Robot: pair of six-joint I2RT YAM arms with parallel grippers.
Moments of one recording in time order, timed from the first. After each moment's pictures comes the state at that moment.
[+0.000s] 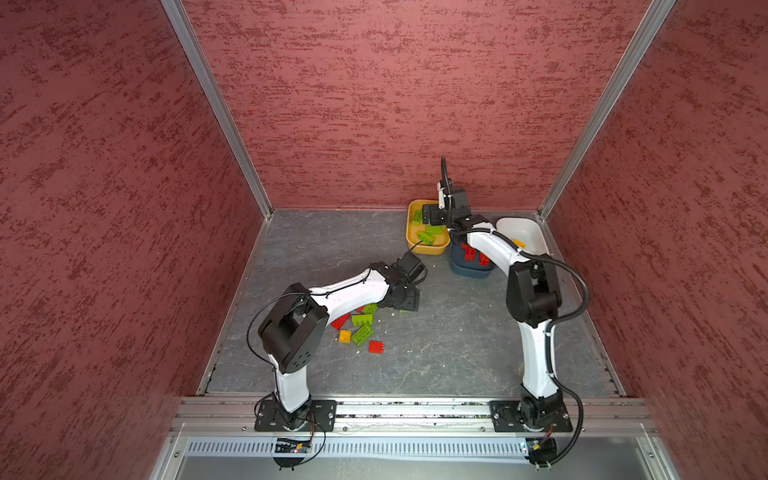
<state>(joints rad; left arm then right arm) -0.78 1.83 1.32 -0.73 -0.07 -0.61 0.34 2.11 1.79 -0.15 0.07 0.19</state>
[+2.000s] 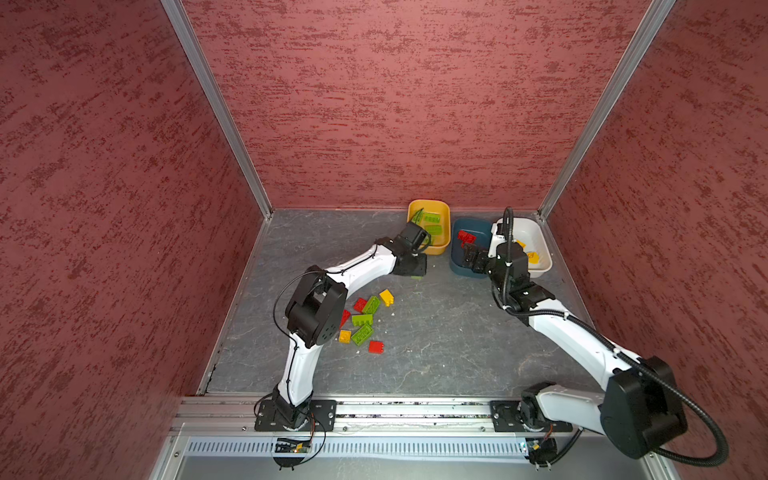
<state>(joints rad) -0.64 2.07 1.71 -0.60 0.06 -0.53 0.33 1.24 0.79 0.08 0.21 0.33</state>
